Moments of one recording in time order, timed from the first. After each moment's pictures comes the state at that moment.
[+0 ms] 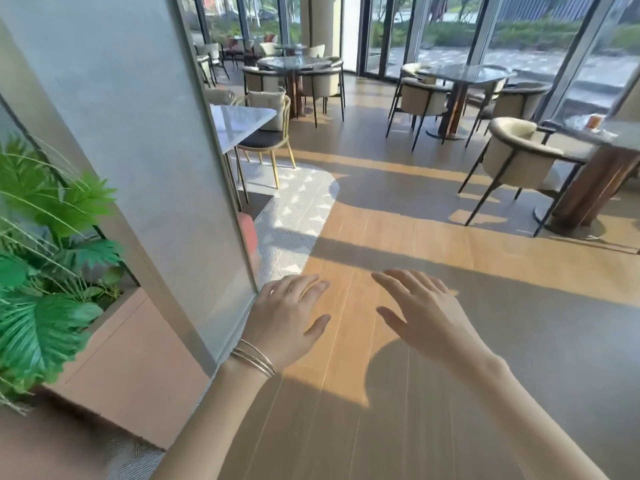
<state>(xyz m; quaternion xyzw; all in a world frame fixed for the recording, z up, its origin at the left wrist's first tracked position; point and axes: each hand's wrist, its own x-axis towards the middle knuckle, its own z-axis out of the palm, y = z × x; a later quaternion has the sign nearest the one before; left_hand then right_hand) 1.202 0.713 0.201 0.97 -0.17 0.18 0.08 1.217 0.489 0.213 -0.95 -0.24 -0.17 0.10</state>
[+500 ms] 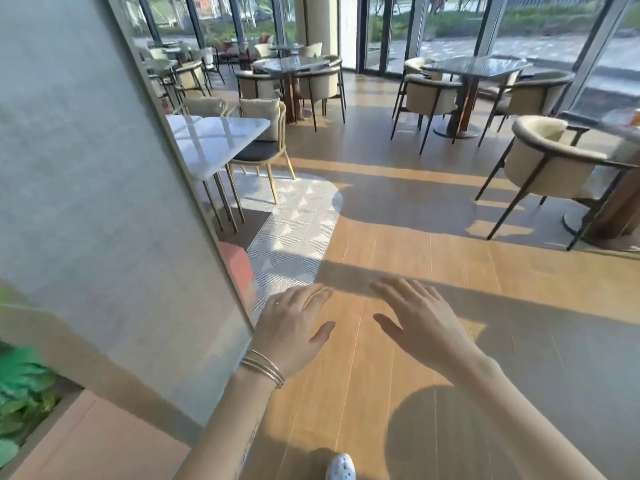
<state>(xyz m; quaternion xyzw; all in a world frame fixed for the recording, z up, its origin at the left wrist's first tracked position) 1.486 0.727 0.176 0.97 -0.16 0.13 0.09 1.501 0.510 0.178 -0.96 -0.23 -0.13 0.12</state>
